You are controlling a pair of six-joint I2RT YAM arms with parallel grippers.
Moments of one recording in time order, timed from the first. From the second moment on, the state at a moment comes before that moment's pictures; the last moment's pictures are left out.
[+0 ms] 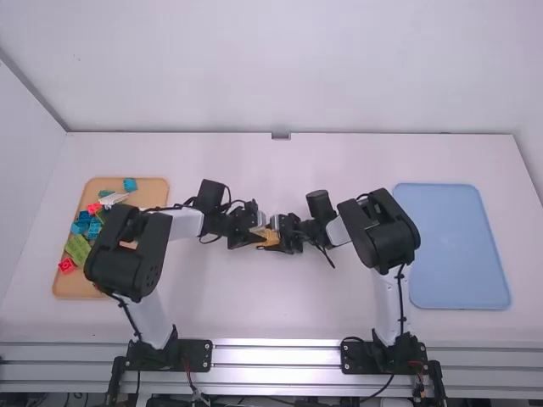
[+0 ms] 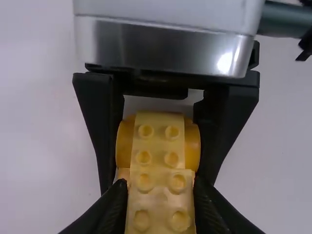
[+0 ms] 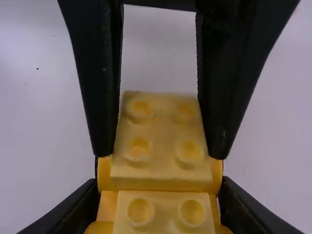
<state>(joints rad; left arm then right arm) -0.19 1.86 0.84 -0.09 0.87 1.04 0.41 2.20 0.87 0.45 -1.01 -0.95</state>
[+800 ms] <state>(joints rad) -0.19 1.88 0.84 -0.05 0.85 1.04 0.41 2.20 0.87 0.45 -1.01 -0.95</state>
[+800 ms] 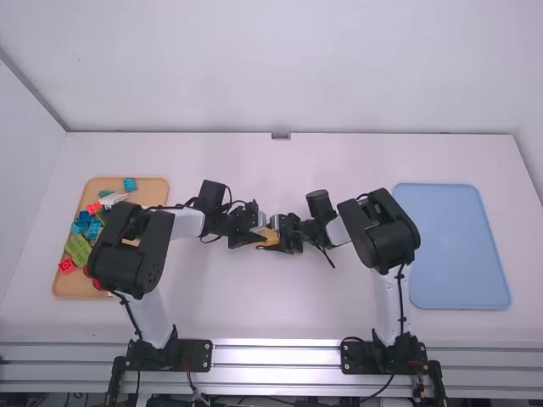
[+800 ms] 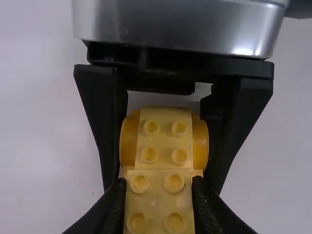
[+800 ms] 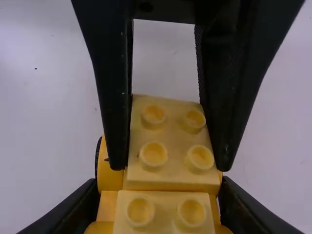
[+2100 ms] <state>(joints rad) -0.16 1.85 0.84 -0.09 0.91 1.04 0.41 2.20 0.87 0.44 -1.00 -0.95</state>
